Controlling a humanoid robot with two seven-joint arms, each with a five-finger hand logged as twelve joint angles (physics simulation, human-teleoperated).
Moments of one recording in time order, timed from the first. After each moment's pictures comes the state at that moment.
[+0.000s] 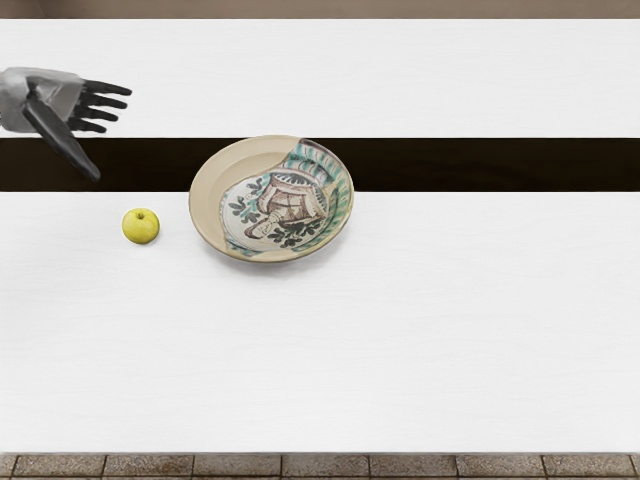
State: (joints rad) left arm -1.31 0.79 -0.22 -0.89 0.31 -0.61 0.38; right arm -0.05 0.00 -0.06 0.24 -0.06 0.10 0.07
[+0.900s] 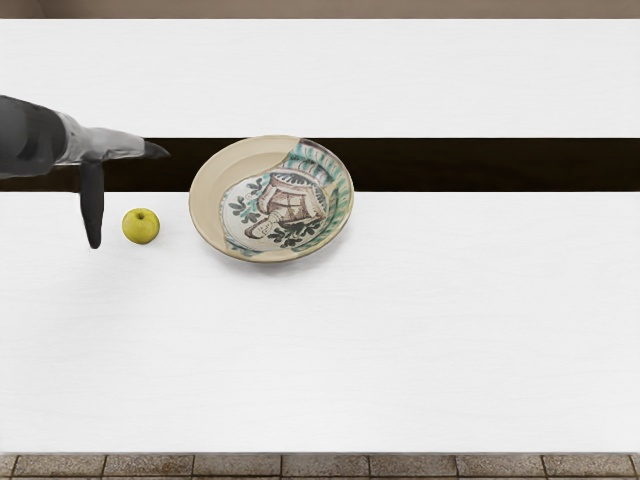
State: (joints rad) left arm -1.31 0.77 -0.21 -1.40 0.97 -0.51 0.61; right arm -0.03 0.00 -0.05 0.24 -0.06 0.10 0.07
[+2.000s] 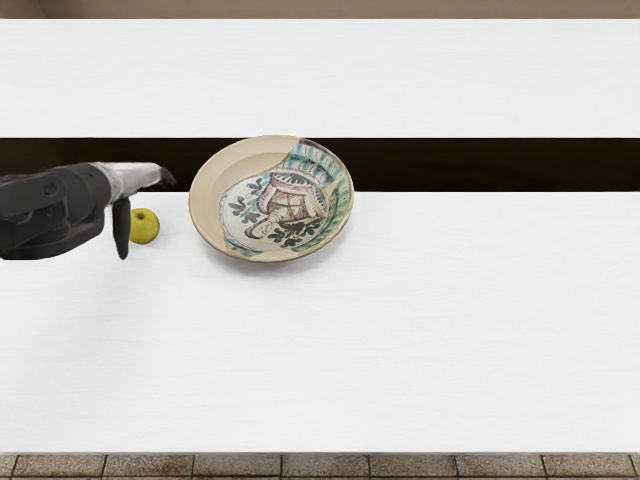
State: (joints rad) left arm -1.20 0.64 -0.03 -1.36 1.21 -0.15 0.61; right arm -0.03 0.00 -0.05 0.24 -0.06 0.10 0.07
